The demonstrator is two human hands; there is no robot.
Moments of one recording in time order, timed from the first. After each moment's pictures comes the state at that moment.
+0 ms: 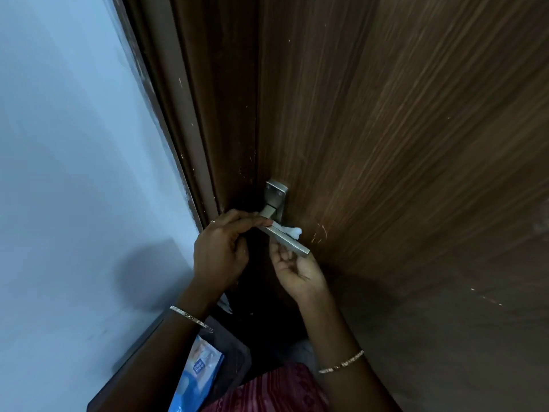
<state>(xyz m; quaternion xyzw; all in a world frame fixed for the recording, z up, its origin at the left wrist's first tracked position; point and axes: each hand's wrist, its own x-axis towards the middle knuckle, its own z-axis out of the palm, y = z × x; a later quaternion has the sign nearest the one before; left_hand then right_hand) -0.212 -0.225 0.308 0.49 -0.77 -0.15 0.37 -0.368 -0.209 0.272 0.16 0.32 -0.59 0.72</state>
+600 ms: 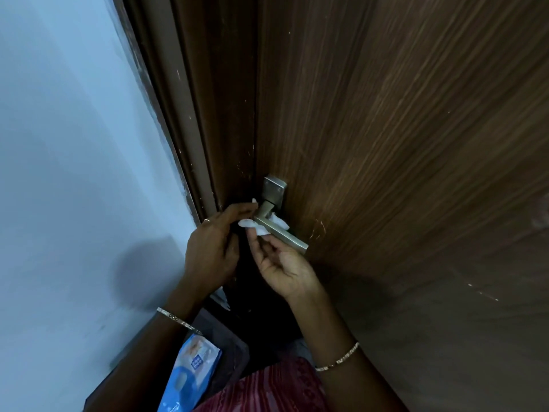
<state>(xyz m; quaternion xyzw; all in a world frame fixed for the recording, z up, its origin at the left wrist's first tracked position) -0.203 -0.219 0.316 0.49 -0.76 -0.19 0.38 -0.344 -0.207 0.304 0.13 0.31 -0.55 0.76</state>
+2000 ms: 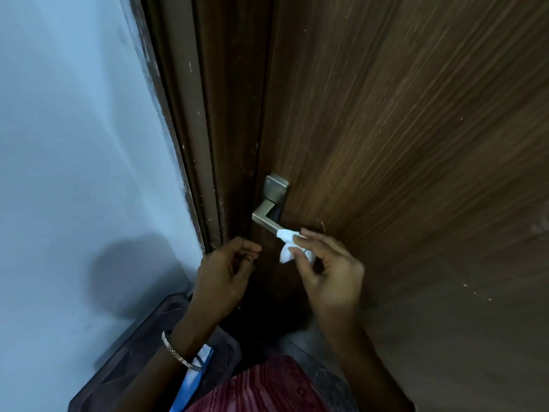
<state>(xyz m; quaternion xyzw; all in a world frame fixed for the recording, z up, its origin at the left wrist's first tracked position) -0.213 -0.184 0.283 0.56 -0.63 -0.39 0.37 -0.389 -0.150 0.317 -0.61 0.65 -0.45 0.06</state>
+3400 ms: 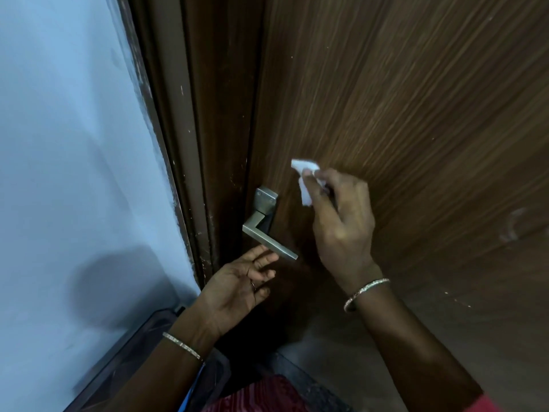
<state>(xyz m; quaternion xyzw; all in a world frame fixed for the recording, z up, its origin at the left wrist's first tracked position) -0.246 -0.199 0.300 0.35 -0.15 -0.86 0.33 -0.415 -0.215 0.388 -0.71 0.46 -0.41 -0.34</state>
